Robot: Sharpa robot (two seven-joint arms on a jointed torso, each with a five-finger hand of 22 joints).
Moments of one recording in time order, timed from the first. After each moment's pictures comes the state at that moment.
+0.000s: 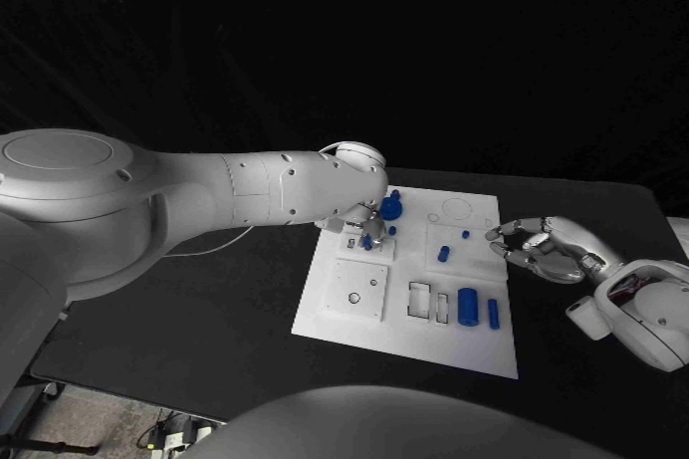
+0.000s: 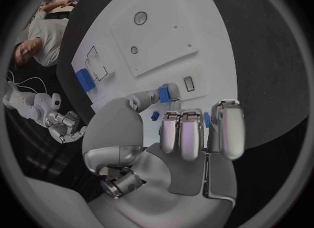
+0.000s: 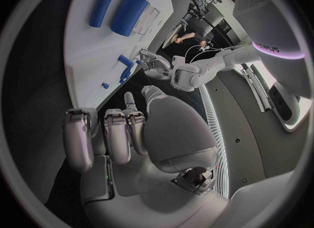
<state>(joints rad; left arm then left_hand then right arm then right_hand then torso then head) 1.33 -0.41 -0.23 1.14 -1.12 0.41 -0.69 0.94 -0.14 0.78 0.13 0.22 0.97 0.02 0.41 1.12 1.47 -0.04 1.57 1.31 1.47 -0.09 1.57 1.31 0.02 1.47 0.02 1.44 1.31 1.16 -0.97 -0.22 1.52 -0.87 -0.30 0.28 1.38 0.09 0.11 0.28 0.52 0.71 0.15 0.30 0.29 1.46 0.06 1.58 1.31 1.46 0.01 1.57 1.31 0.03 1.46 0.12 1.50 1.31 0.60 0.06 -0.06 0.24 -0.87</state>
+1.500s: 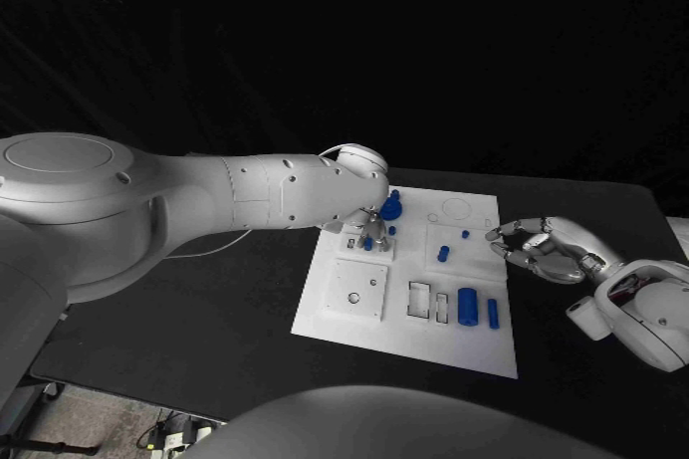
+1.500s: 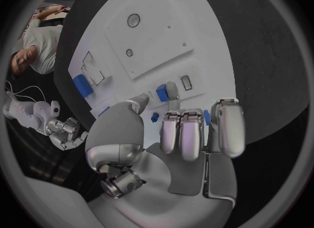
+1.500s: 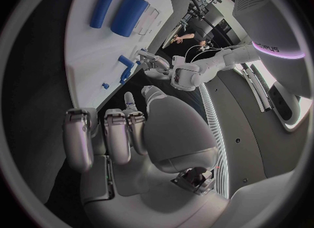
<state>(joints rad) 1.31 -0.41 -0.22 1.15 -1.20 0.42 -0.68 0.85 -0.11 0.36 0.29 0.08 0.97 0.04 0.33 1.06 1.47 -0.01 1.57 1.31 1.46 -0.06 1.57 1.31 0.03 1.47 0.05 1.40 1.31 1.16 -0.97 -0.22 1.52 -0.87 -0.30 0.27 1.38 0.09 0.11 0.28 0.52 0.71 0.15 0.30 0.29 1.46 0.06 1.57 1.31 1.46 0.01 1.57 1.31 0.03 1.46 0.12 1.50 1.31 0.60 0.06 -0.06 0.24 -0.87</state>
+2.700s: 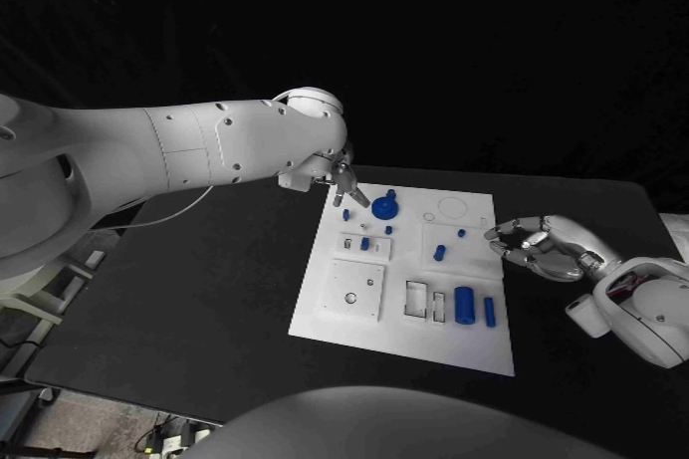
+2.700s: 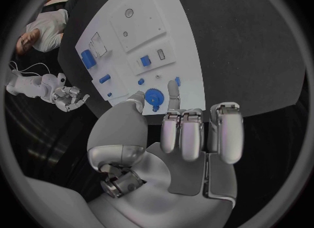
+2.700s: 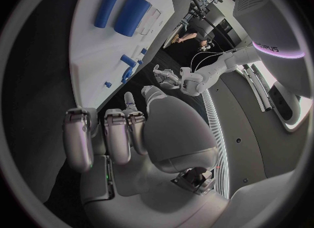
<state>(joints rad) 1.46 -0.56 -0.21 1.20 -1.10 0.40 -0.67 0.89 -0.04 0.09 0.29 0.16 1.07 0.04 0.21 1.02 1.47 -0.02 1.57 1.31 1.47 -0.07 1.57 1.31 0.03 1.46 0.04 1.53 1.31 1.16 -0.98 -0.22 1.52 -0.87 -0.30 0.27 1.38 0.09 0.11 0.28 0.53 0.71 0.15 0.30 0.29 1.46 0.06 1.57 1.31 1.46 0.01 1.57 1.31 0.03 1.46 0.12 1.50 1.31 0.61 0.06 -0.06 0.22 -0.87</state>
